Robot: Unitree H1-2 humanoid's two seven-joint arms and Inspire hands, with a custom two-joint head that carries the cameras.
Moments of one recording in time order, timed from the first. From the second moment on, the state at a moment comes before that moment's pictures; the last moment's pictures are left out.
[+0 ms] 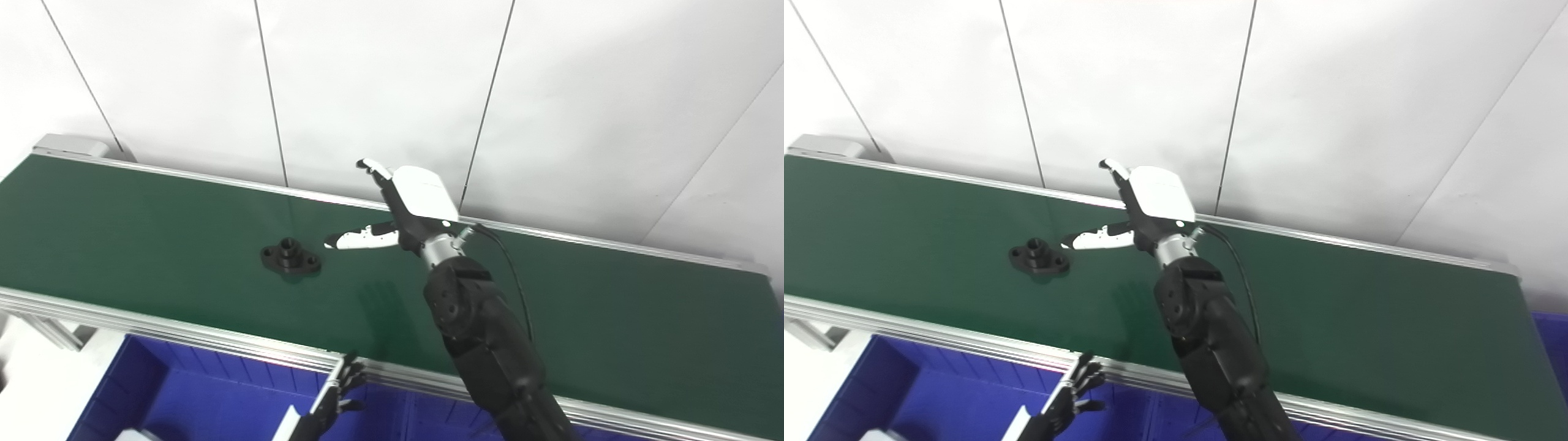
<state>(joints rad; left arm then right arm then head) 0.43 0.15 -0.47 -0.01 0.23 -0.43 0.12 -0.58 0.08 0.45 0.31 -0.95 0.24 0.12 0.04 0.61</state>
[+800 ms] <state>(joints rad) 0.47 0.13 -0.51 -0.05 0.27 -0.43 0.15 -0.71 0.17 0.66 0.80 -0.95 0.24 -0.07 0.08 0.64</state>
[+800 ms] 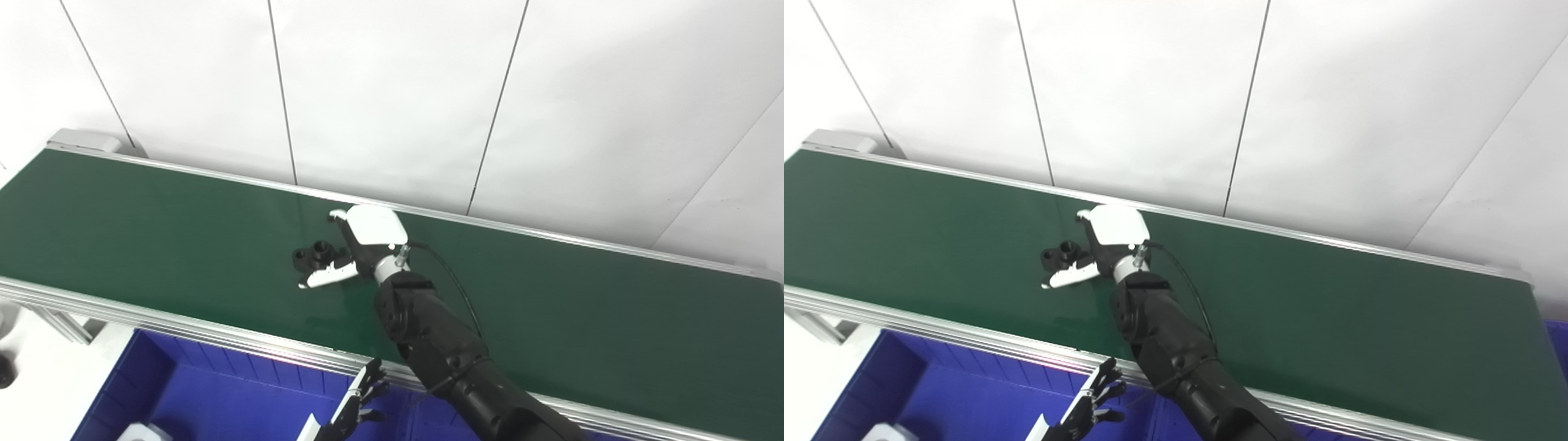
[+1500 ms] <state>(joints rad) 0.49 0.13 -0.52 -0.08 0.27 -0.43 0.15 -0.71 0.15 0.74 0.87 -0.97 0.25 -0.19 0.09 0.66</state>
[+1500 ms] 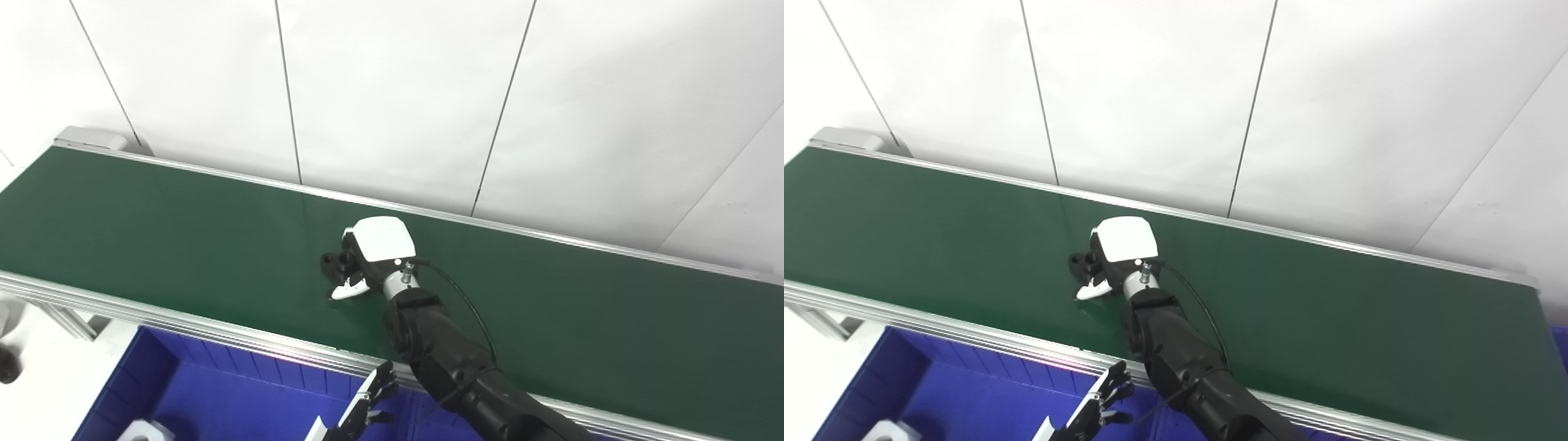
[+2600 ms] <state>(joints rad) 0.49 0.12 -0.47 -0.08 0.23 -0.43 0.14 -0.53 0.01 0.64 0.31 -0.94 0.33 -0.03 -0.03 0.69</state>
